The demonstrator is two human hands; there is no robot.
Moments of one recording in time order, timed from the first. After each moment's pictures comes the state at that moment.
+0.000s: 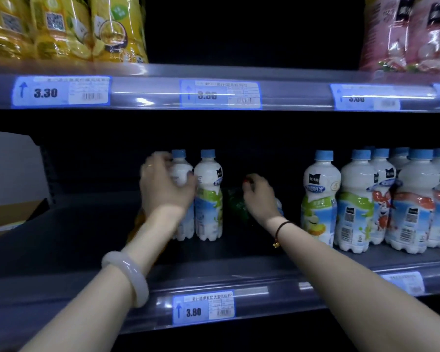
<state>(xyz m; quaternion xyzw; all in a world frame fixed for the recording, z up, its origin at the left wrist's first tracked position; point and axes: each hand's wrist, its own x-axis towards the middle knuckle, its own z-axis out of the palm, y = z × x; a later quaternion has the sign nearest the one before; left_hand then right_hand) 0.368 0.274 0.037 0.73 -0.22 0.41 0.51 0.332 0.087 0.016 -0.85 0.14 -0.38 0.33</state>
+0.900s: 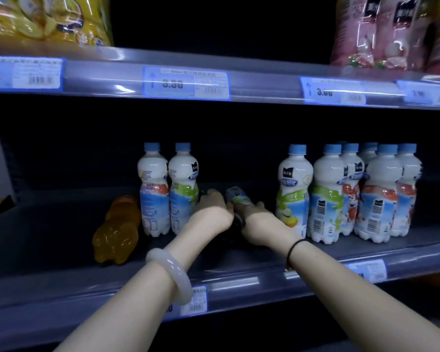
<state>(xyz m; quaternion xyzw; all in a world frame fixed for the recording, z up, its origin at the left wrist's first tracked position) 0.333 0.162 0.011 0.94 -0.21 0.07 0.25 0.269 0.077 0.003 -0.97 0.21 -0.06 0.14</state>
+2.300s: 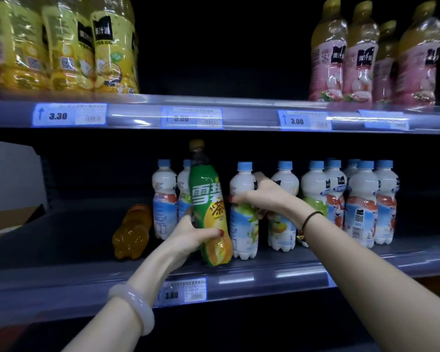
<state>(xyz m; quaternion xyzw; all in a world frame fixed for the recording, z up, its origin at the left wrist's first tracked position) 0.307 0.242 -0.014 0.67 -0.26 -0.16 0.68 0.220 0.074 0.074 -0.90 0.15 -0.17 0.37</state>
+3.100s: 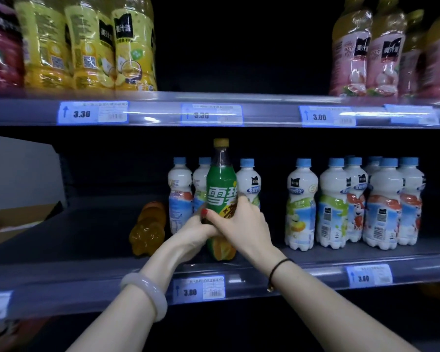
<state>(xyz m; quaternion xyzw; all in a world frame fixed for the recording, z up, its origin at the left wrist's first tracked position) 0.318 0.255 -0.012 0.64 -0.30 -0.16 0.69 0.234 0.159 0.010 -0.88 0.14 -0.35 0.28</state>
